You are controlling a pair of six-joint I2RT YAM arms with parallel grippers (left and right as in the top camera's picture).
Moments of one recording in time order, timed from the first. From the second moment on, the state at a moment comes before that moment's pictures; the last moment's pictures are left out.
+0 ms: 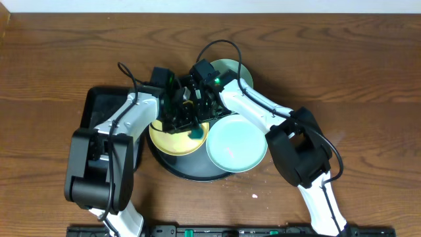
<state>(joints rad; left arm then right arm) -0.19 1.84 1.11 -0.69 0.55 -0.34 0.68 2.29 1.78 -0.87 -0.19 0.40</state>
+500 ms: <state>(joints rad) -0.20 1.82 1.12 -0.67 0.01 -0.45 0.68 2.29 1.78 -0.86 -0.20 0.40</state>
